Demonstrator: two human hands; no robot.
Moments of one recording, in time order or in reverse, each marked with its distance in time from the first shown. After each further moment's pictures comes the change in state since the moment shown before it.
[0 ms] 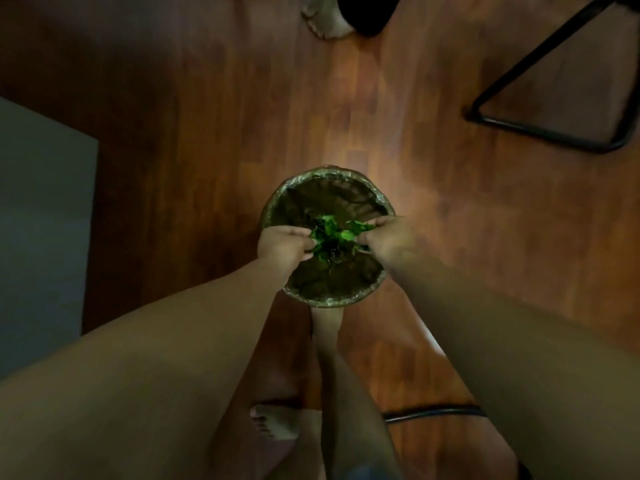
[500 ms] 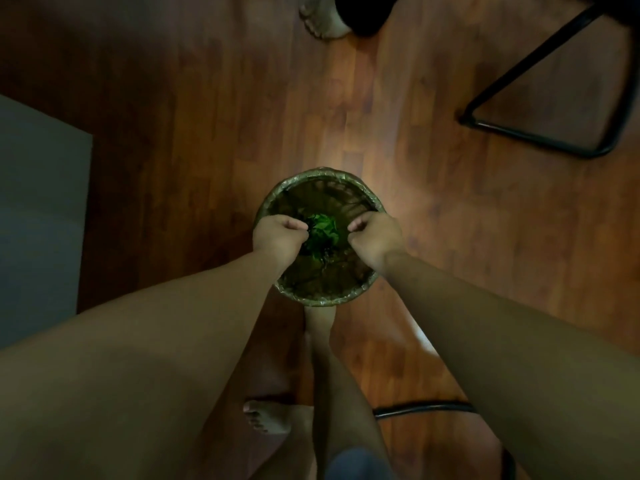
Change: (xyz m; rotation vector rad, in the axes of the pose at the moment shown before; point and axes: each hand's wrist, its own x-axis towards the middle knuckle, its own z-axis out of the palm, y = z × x) left_hand 0.006 0.010 0.004 0.263 0.101 0.195; right_hand -0.018 -0.017 -0.009 -0.290 -0.017 -0.232
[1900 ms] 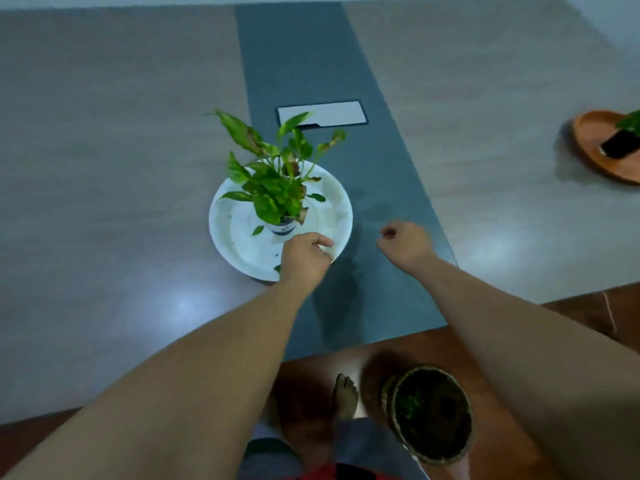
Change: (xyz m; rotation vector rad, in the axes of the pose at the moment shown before) left_hand -0.448 -0.177 -0.403 -0.668 0.939 -0.072; right_hand -0.516 -0.367 0.152 -0.927 -0.261 -1.200
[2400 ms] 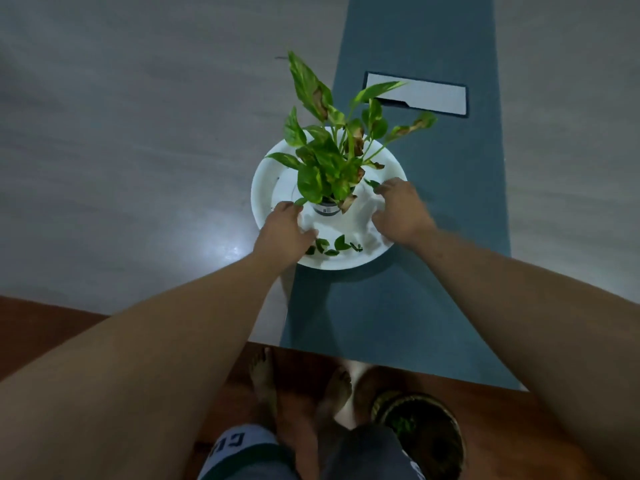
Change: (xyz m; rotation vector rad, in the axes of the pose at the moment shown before) left_hand 0.024 -0.060 -0.044 0.224 0.195 -0.113; right_hand 0.087 -0.067 0.048 -0.281 -0.209 -0.596
